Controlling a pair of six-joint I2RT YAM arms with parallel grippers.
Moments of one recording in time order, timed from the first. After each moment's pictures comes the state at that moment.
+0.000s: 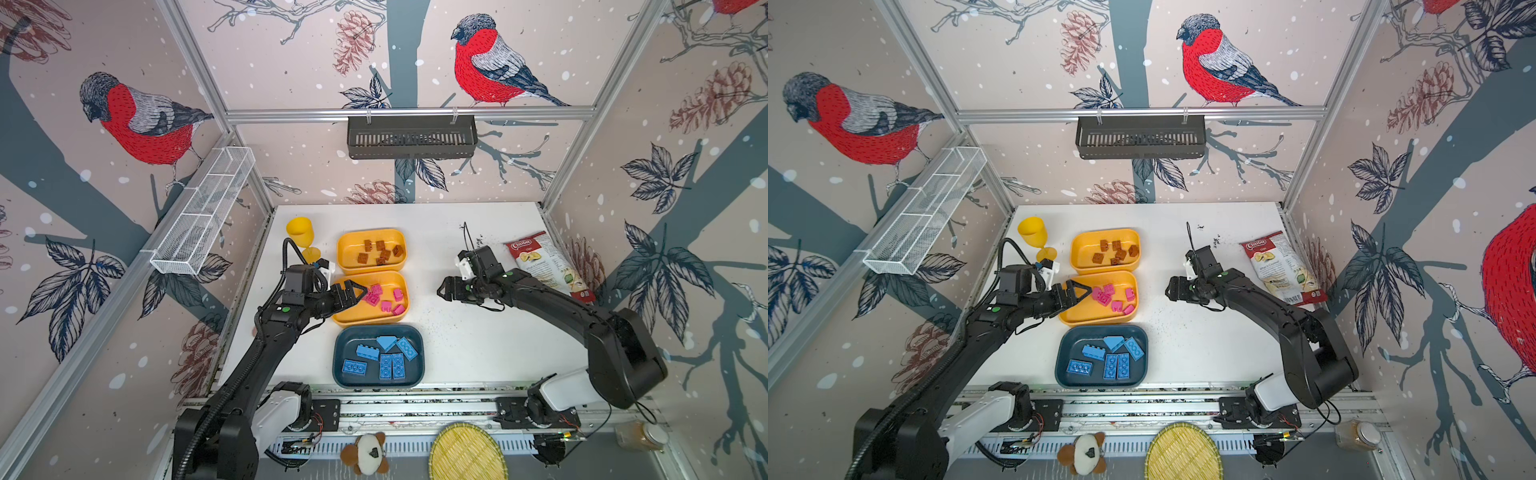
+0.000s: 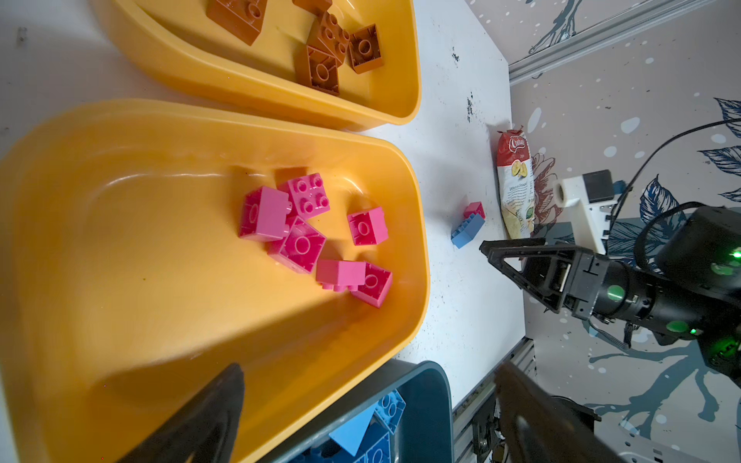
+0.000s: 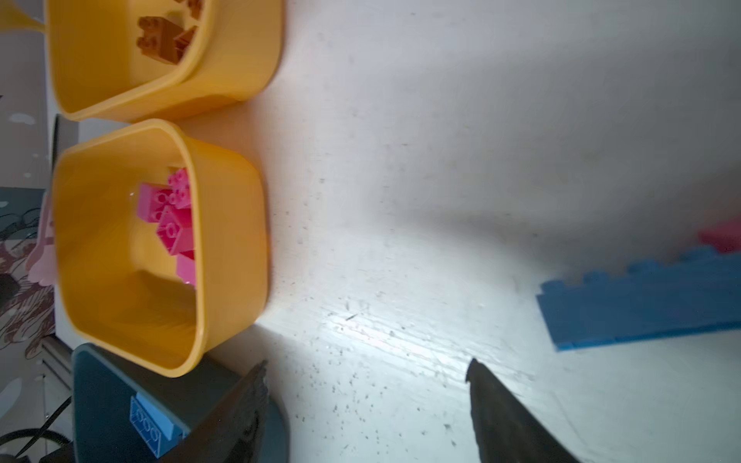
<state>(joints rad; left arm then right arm) -0.13 1.02 0.63 -0.39 0.64 -0.55 0.49 1.46 0.89 -0.44 -0.29 0.53</state>
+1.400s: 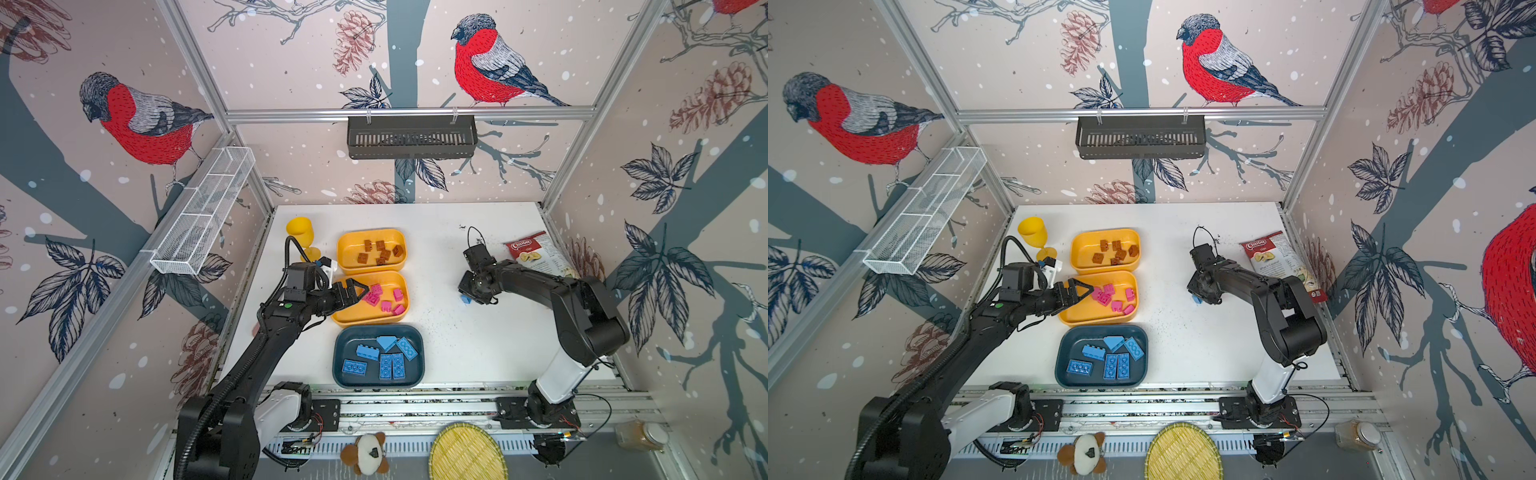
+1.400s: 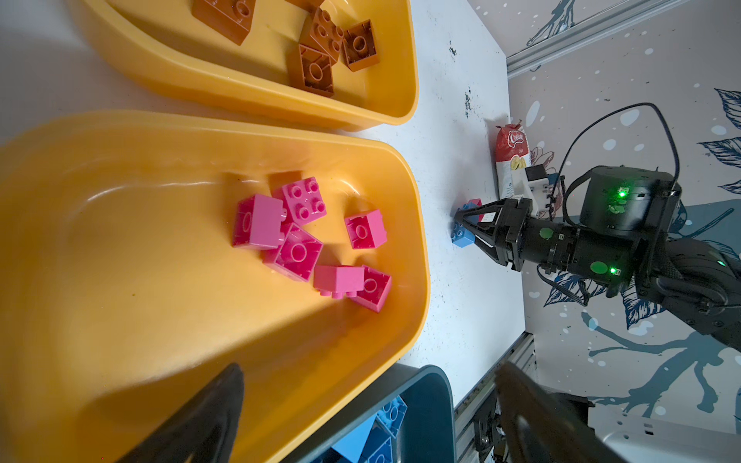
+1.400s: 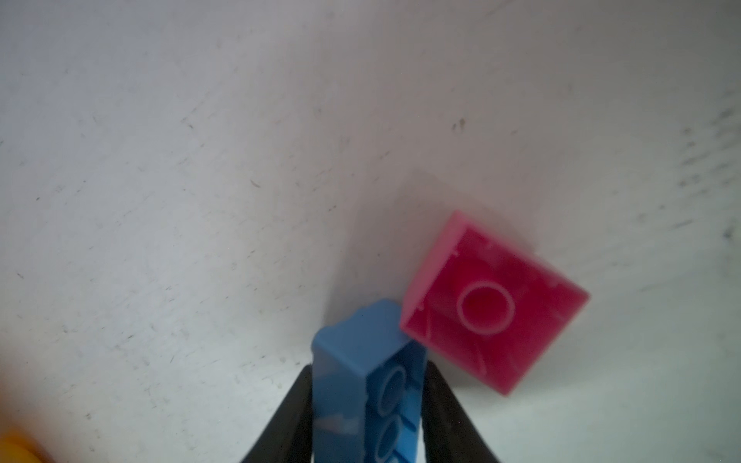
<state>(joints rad) -0.12 1.07 0.64 -0.36 0.65 -0.53 0.40 1.73 0.99 -0.48 0.02 0.87</state>
